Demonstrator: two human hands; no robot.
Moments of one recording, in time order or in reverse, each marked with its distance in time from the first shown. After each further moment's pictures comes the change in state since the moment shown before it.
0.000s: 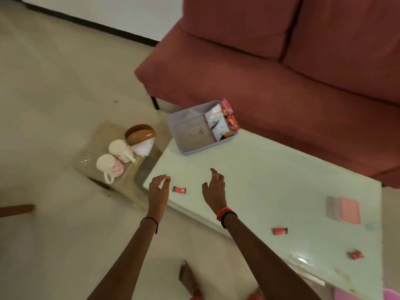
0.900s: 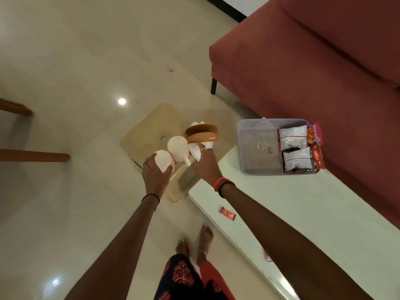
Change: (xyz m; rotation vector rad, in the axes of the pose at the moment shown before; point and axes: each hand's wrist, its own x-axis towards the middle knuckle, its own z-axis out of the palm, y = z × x) left_hand 0.216 -0.038 -0.157 0.337 0.294 -0.090; right_hand 0.163 -0.191 0.215 -0.314 -0.421 -0.300
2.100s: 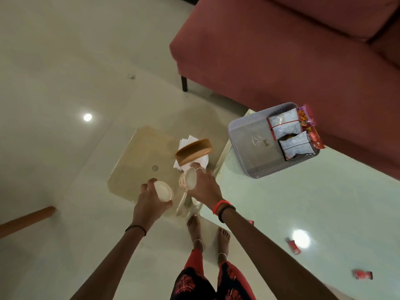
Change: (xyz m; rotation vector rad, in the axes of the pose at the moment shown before) left_hand 0.094 0.004 -0.026 0.409 -0.425 0.232; right_hand 0.045 -0.021 0.022 0.024 0.061 0.277
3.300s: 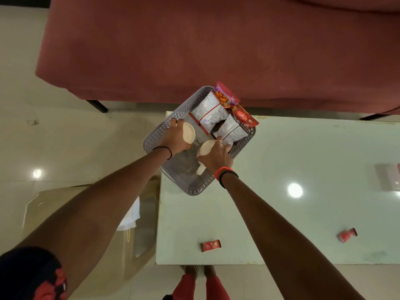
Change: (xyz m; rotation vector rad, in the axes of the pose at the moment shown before) left_hand 0.198 0.331 0.203 0.413 -0.298 0.697; right_hand 0.111 0.230 -0.146 0.240 0.405 0.616
